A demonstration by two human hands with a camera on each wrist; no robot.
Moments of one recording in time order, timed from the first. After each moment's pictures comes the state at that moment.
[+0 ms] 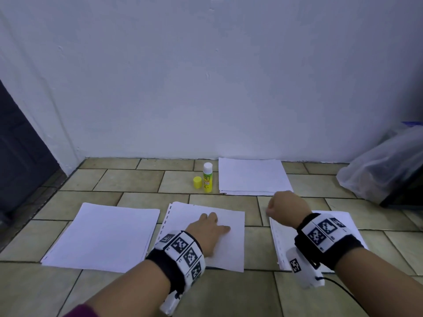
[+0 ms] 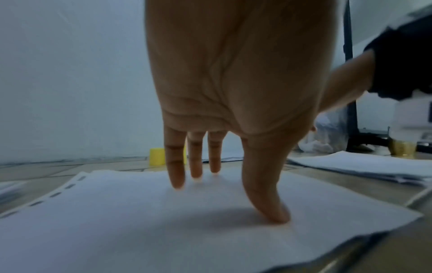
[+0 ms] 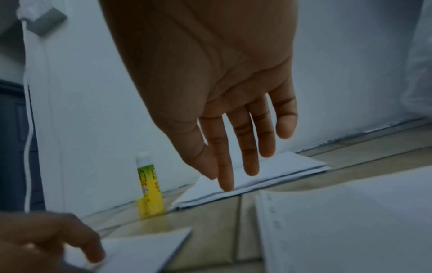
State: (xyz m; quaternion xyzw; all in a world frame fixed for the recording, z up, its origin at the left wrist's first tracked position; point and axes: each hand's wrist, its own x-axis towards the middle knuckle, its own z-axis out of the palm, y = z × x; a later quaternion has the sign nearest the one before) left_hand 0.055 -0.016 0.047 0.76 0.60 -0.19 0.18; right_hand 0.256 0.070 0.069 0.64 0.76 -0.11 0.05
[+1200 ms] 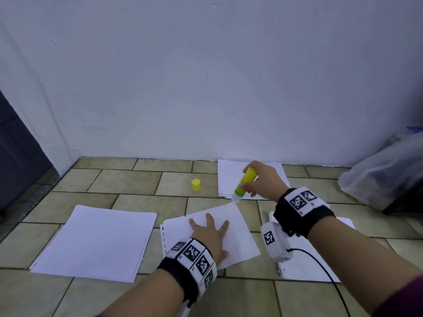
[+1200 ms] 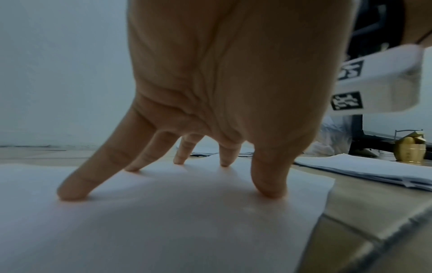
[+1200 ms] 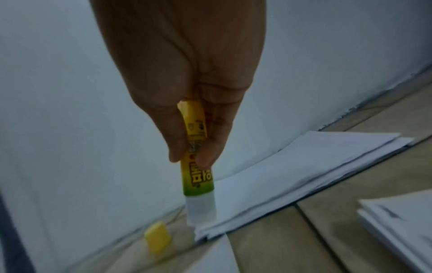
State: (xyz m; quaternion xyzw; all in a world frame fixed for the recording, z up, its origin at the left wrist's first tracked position) left_hand 0.079 -0.006 0.041 0.68 0.67 -0.23 0.20; right_hand 0.211 0.111 0.099 0.56 0.73 -0.34 -0.21
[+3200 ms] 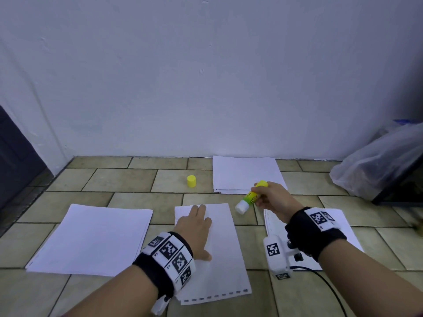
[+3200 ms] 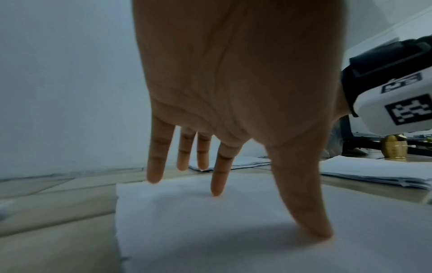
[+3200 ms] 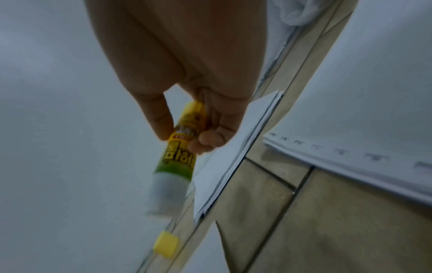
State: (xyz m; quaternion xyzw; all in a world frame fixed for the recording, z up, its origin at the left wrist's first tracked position) left_hand 0.049 -0.017 0.049 0.75 0.62 -0.18 0.10; right_hand 0.248 0.083 0.064 0.55 0.48 -0.59 -0.34
